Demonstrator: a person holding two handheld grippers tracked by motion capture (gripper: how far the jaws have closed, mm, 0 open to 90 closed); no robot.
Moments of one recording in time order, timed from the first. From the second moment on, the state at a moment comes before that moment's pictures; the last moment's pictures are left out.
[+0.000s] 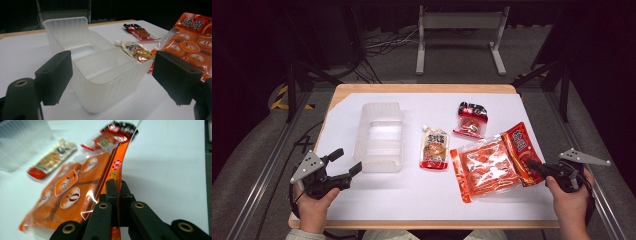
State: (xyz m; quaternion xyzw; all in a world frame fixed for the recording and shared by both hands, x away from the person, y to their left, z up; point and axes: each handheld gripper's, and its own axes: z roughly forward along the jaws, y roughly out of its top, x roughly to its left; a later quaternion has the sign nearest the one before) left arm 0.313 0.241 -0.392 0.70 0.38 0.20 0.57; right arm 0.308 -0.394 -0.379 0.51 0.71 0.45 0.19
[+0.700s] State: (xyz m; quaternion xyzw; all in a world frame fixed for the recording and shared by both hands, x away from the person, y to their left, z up) left arm 0.316 0.223 -0.375 0.69 0.35 0.17 0.61; right arm 0.300 -0.340 -0.293 0.38 0.73 0.53 0.21
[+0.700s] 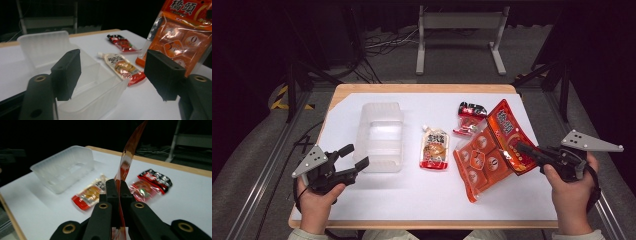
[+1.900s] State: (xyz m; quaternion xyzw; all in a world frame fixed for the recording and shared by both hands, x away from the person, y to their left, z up) left arm 0.341 0.165 -0.341 0.74 0.28 0.14 0.60; right arm 0.324 -0.264 -0.204 0.23 0.78 0.55 0.20
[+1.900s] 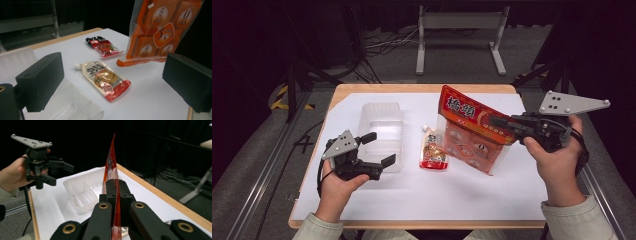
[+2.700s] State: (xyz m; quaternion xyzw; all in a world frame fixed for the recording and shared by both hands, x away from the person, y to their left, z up) left arm 0.351 0.130 -0.336 0.74 0.18 0.10 0.64; right arm 0.333 -0.209 -0.192 0.13 0.80 0.56 0.16
